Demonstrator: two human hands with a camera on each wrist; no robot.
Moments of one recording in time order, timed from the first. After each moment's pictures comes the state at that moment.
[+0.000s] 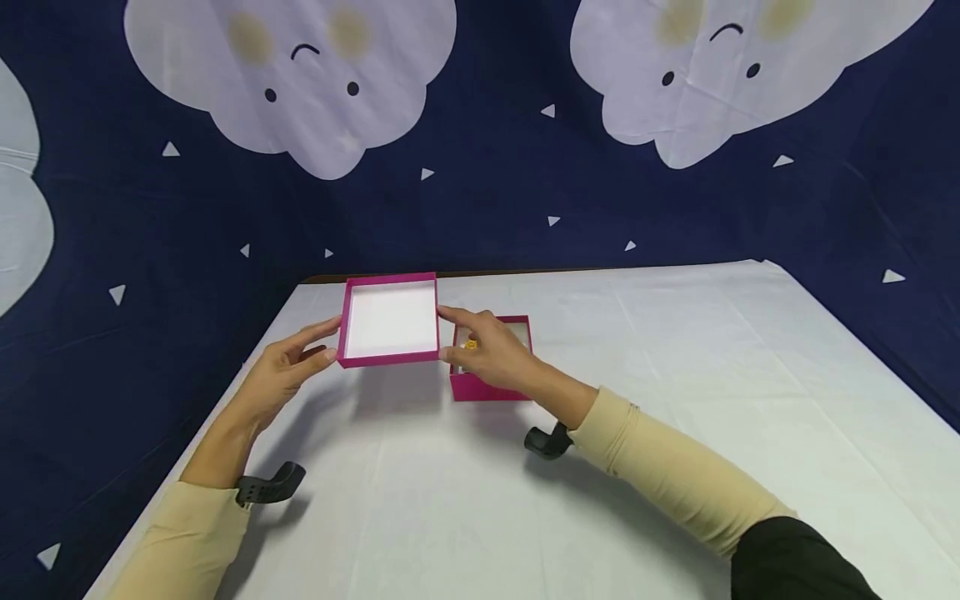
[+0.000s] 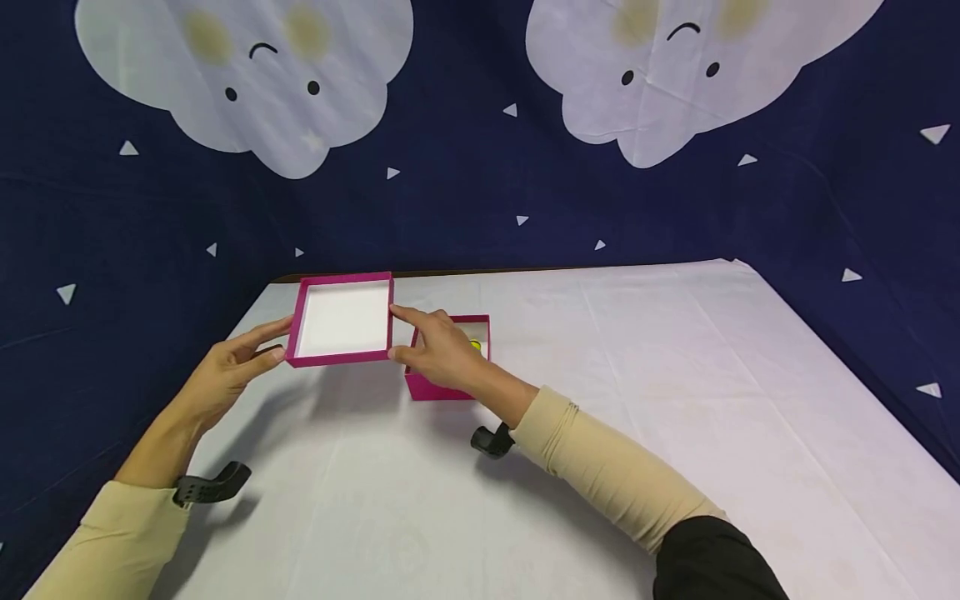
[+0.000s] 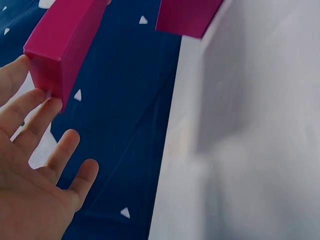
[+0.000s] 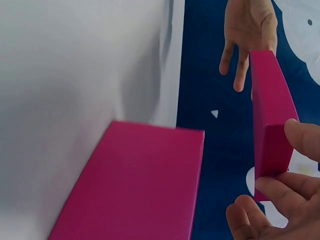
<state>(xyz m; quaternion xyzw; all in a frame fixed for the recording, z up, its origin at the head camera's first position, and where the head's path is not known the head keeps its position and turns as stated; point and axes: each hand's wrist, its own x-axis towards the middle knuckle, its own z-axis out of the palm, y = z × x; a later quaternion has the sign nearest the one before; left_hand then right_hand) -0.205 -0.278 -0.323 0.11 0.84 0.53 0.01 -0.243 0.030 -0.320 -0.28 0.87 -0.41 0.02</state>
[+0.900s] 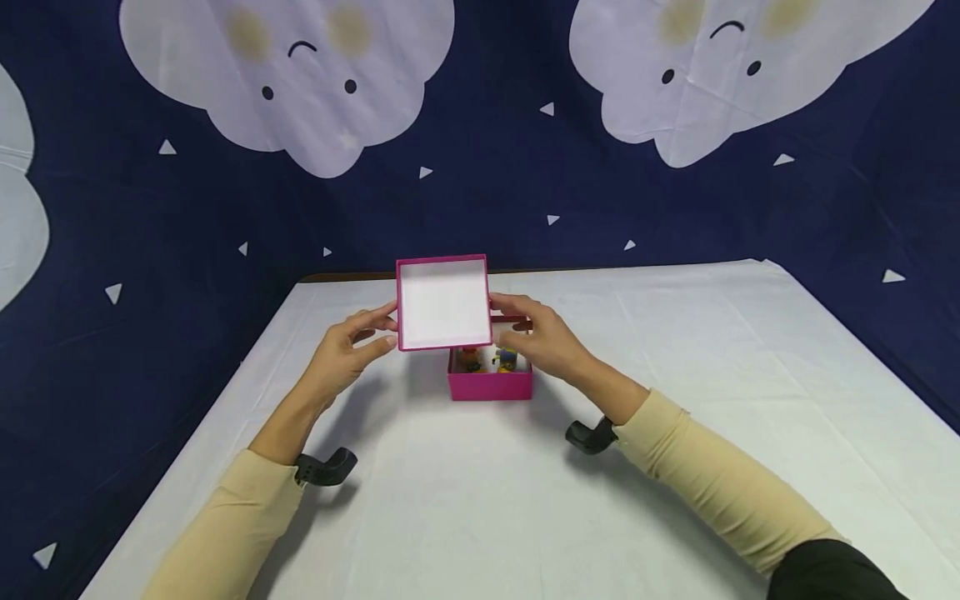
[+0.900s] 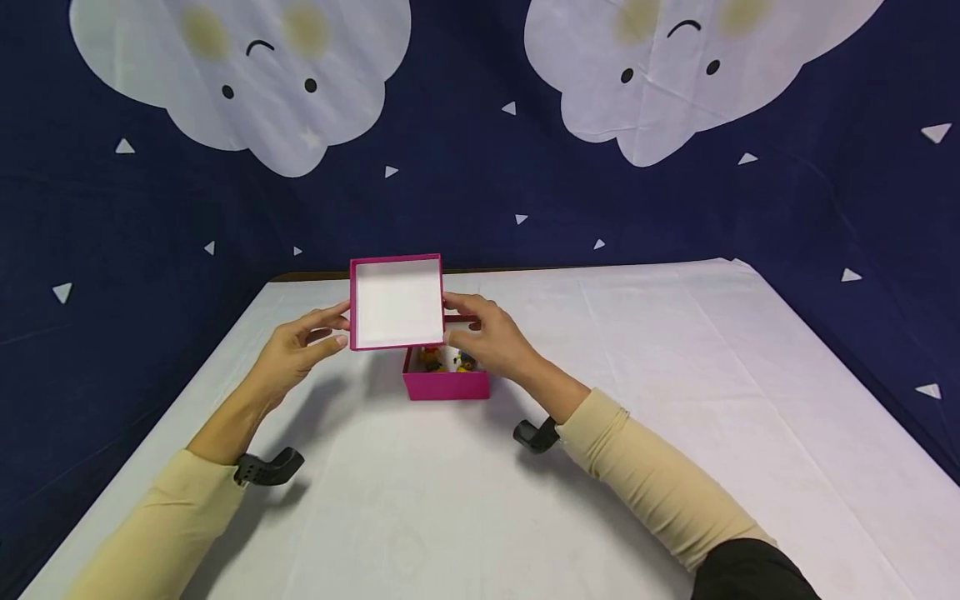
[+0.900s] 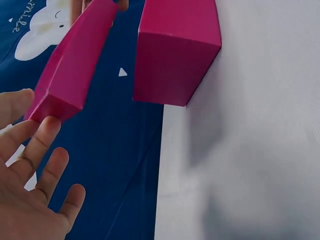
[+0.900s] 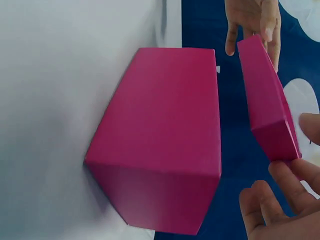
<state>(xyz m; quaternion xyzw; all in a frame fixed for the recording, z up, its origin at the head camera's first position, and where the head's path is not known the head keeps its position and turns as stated) -0.232 -0.208 -0.324 0.14 0.85 0.50 -0.06 -0.261 0.090 -0.328 -0.26 0.82 -0.51 -0.01</state>
